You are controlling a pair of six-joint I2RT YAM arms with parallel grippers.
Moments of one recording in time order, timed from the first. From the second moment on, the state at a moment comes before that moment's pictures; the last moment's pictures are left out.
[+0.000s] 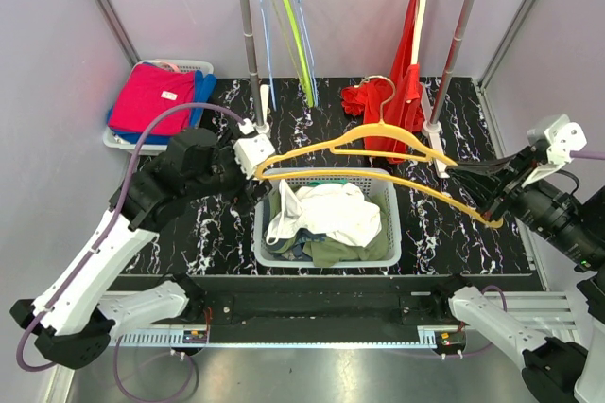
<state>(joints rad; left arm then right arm) -0.68 0.99 1.31 -0.91 0.19 0.36 0.44 0.81 1.84 -1.09 -0.21 0.00</state>
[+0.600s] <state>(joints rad) -0.63 1.07 1.44 -0.80 0.20 0.24 0.42 0.65 1.63 -1.06 -0.15 0.00</state>
